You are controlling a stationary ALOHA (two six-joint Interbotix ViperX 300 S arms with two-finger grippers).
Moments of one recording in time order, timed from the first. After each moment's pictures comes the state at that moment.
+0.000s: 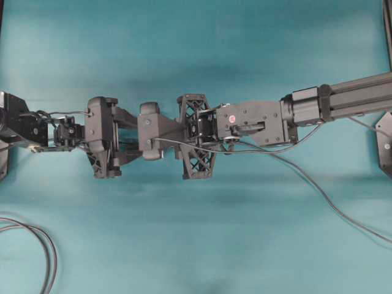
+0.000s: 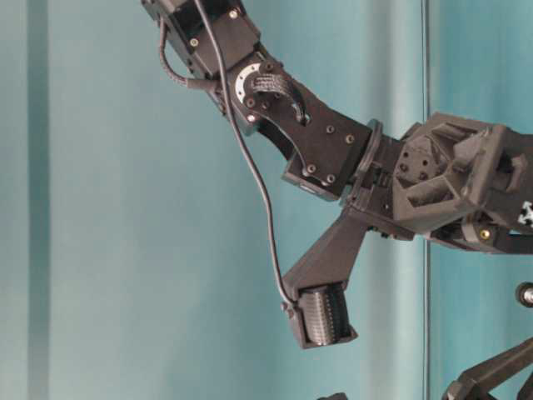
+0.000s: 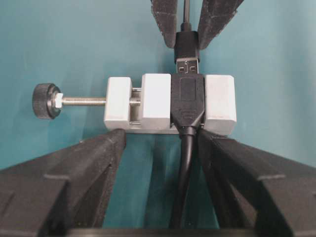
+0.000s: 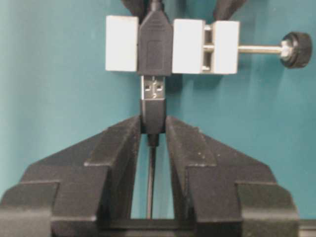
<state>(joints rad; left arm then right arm) 0.05 0.23 1.08 -0.01 -0.74 0.05 -0.01 0.38 0.24 -0.08 0.44 -0.02</state>
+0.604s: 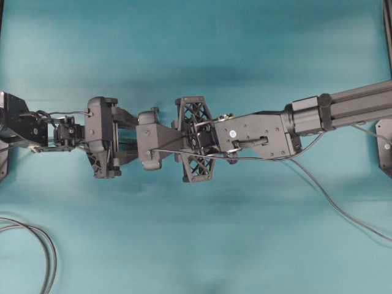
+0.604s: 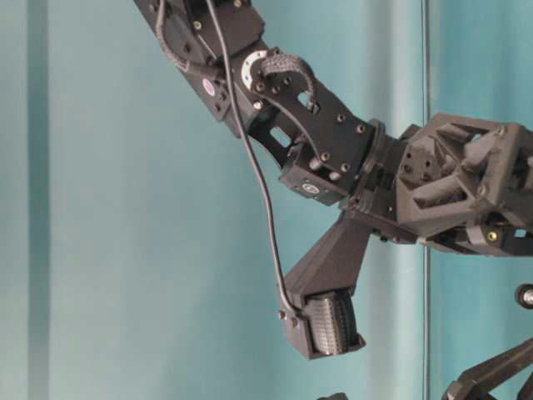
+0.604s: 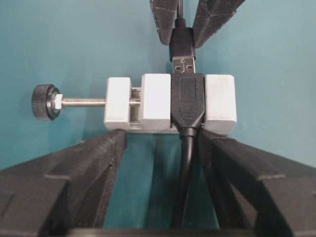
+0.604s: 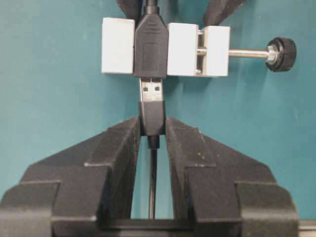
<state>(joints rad) 0.05 0.23 1.08 -0.02 -0.74 0.05 0.03 0.38 0.23 -0.35 0.46 0.18</state>
